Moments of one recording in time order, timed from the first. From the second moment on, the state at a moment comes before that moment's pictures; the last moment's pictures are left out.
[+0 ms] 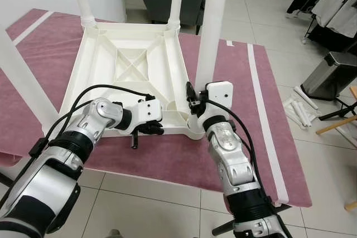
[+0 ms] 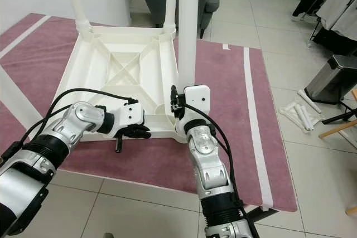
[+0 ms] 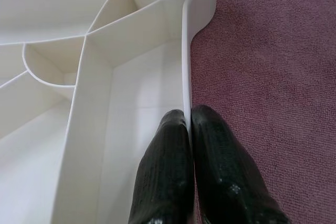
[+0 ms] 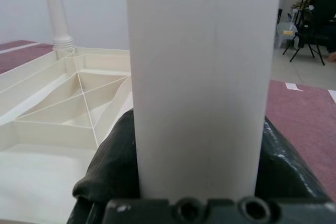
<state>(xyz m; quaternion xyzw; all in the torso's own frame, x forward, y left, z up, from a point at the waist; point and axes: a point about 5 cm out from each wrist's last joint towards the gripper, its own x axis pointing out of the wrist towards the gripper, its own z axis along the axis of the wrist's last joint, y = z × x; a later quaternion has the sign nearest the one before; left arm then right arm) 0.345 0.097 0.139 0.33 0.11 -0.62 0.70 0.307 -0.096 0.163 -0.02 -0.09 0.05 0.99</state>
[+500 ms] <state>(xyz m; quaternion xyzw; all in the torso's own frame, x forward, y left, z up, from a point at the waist) 0.346 0.097 0.142 0.32 0.11 -0.62 0.71 0.278 -0.113 0.155 0.02 -0.14 0.06 0.99</state>
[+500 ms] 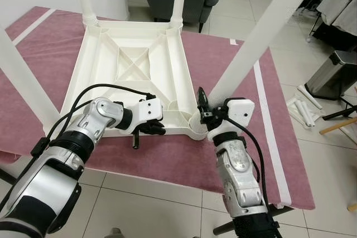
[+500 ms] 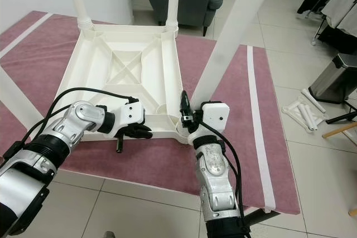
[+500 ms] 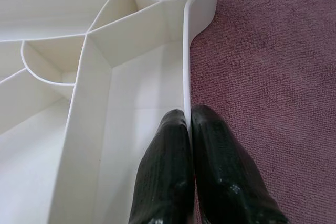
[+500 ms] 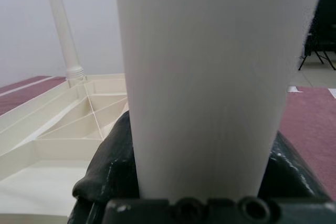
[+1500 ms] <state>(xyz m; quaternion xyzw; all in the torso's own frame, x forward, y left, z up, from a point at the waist) 0.346 0.100 0.139 0.31 0.11 -0.61 0.72 0.297 -0.102 0.161 0.00 -0.07 0.05 1.00</state>
